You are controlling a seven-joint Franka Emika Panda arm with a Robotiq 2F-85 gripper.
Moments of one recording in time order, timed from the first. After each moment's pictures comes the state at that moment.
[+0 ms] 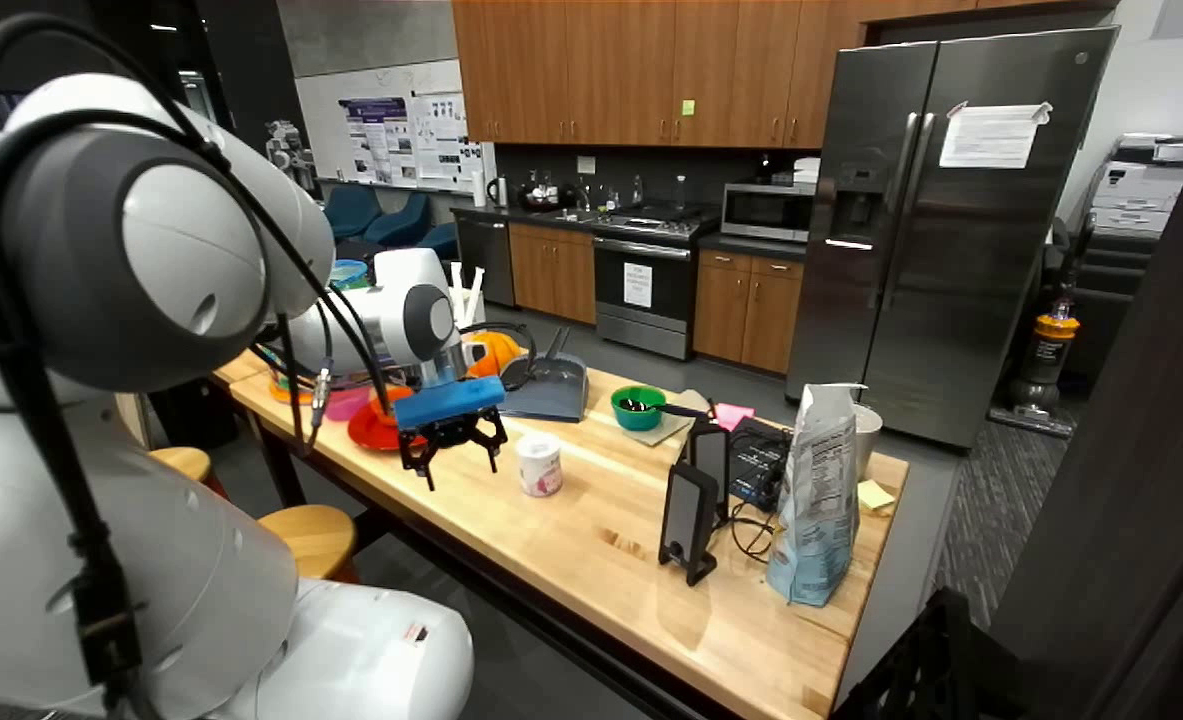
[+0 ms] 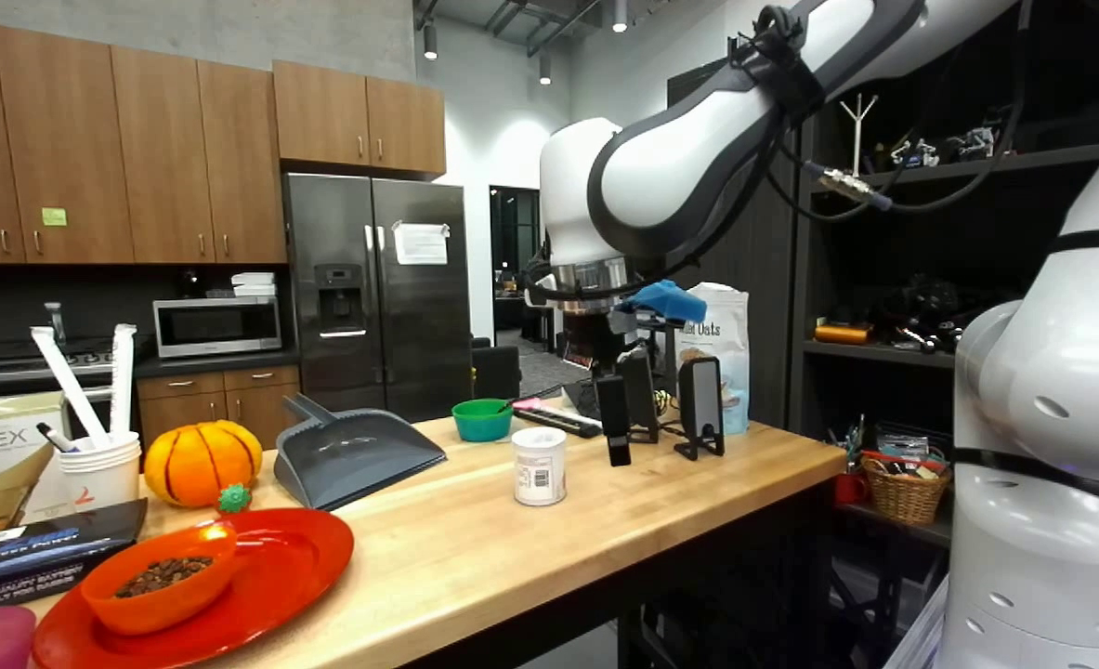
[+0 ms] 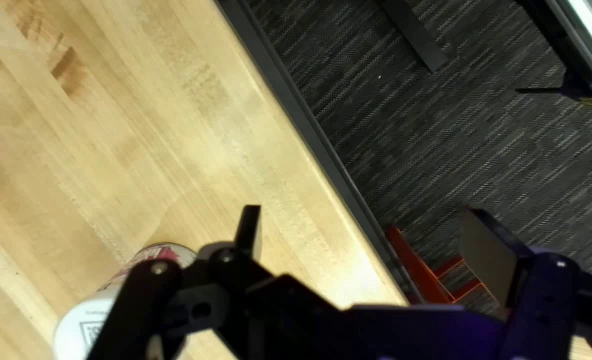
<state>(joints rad) 0.29 -0.44 0.18 -2.63 -0.05 2.11 -0.34</state>
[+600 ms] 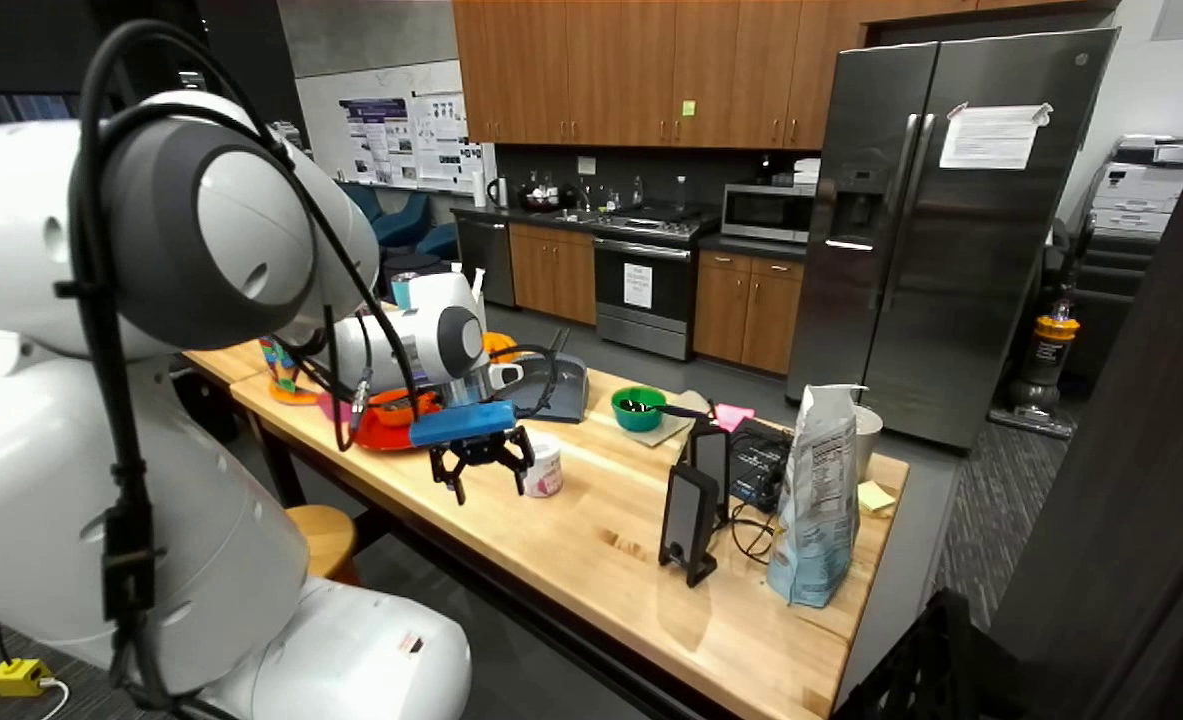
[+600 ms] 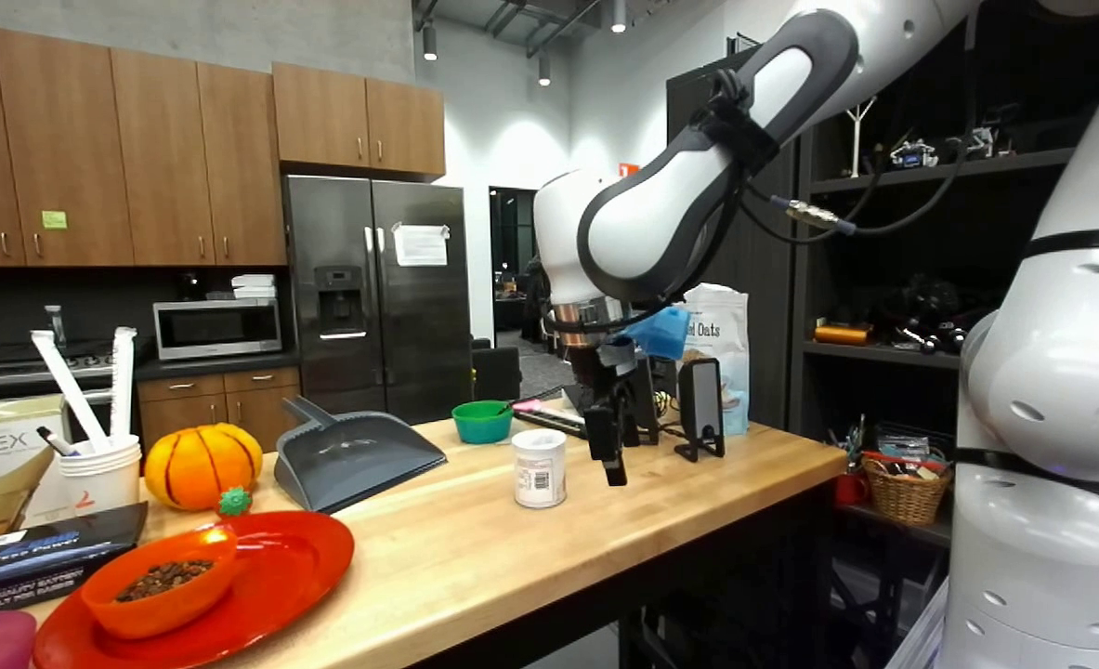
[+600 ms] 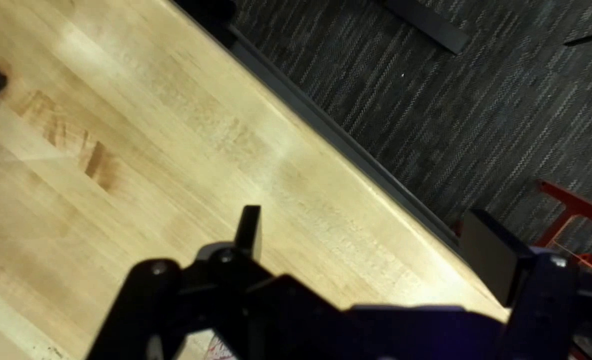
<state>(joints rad) 0.21 -0.32 0.18 -2.62 -0.12 2.17 -0.08</state>
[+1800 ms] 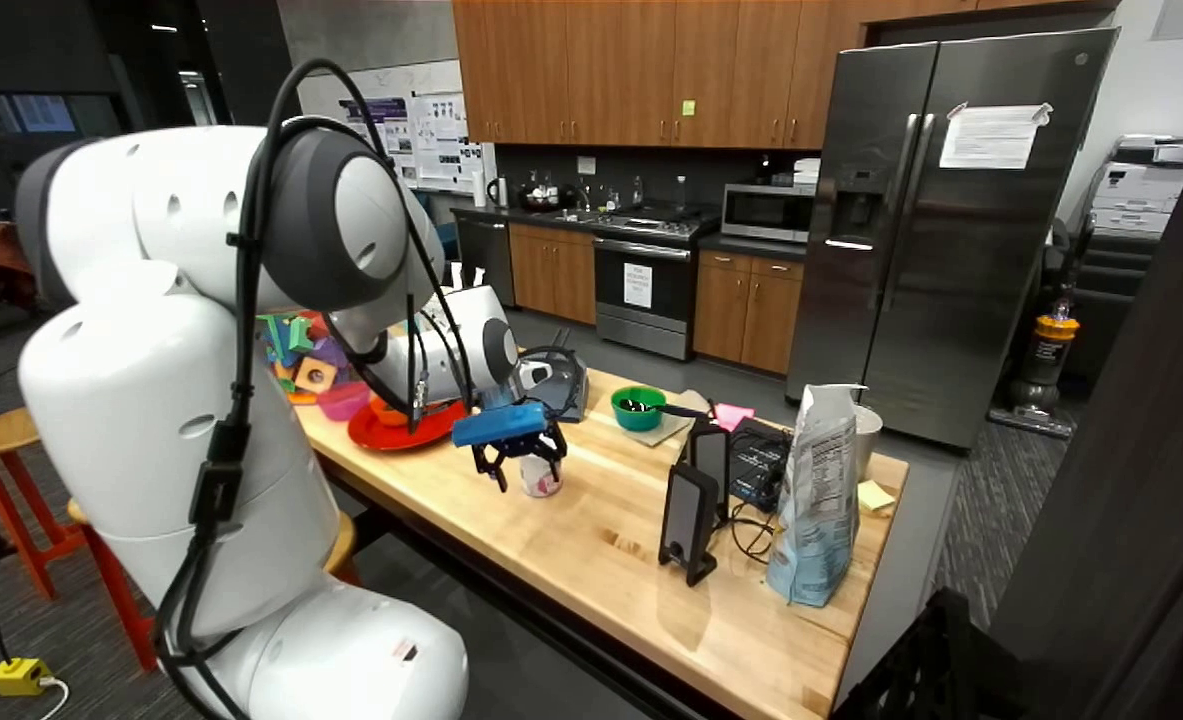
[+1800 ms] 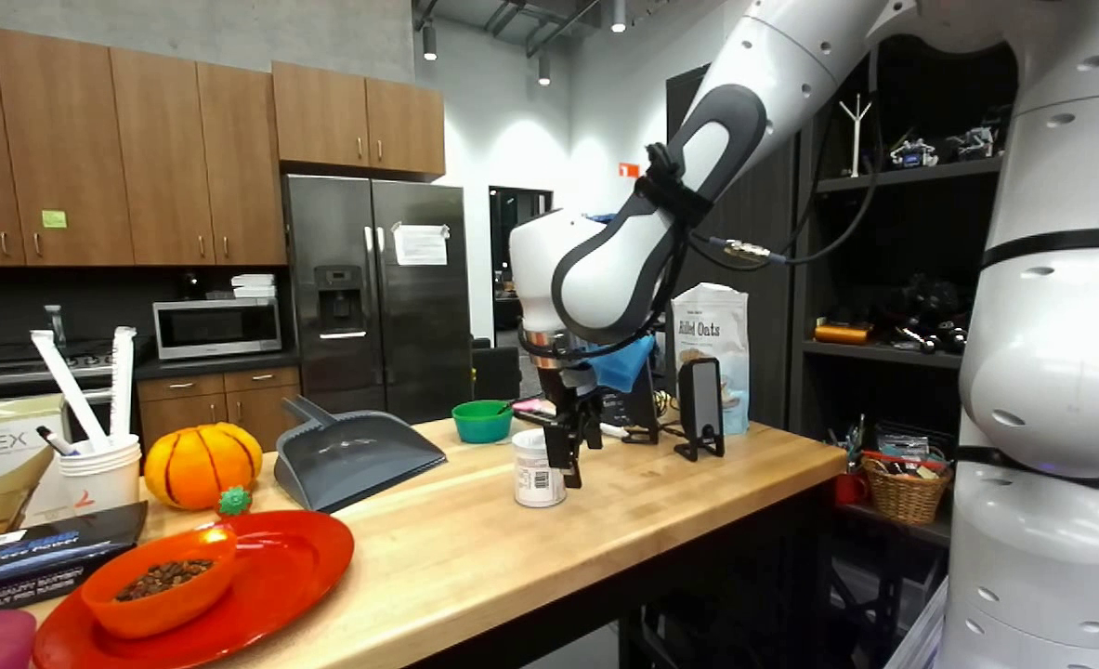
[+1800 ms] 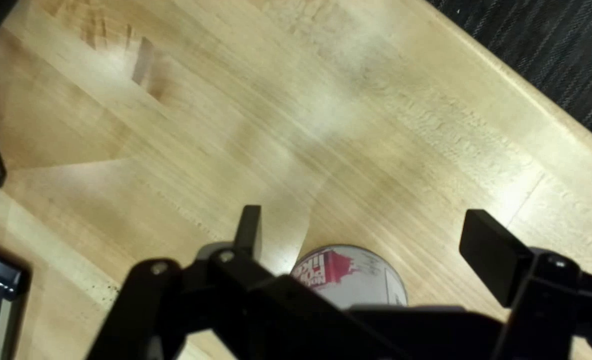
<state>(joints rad) 0.14 -0.09 0.17 -2.50 -0.30 2.36 0.06</state>
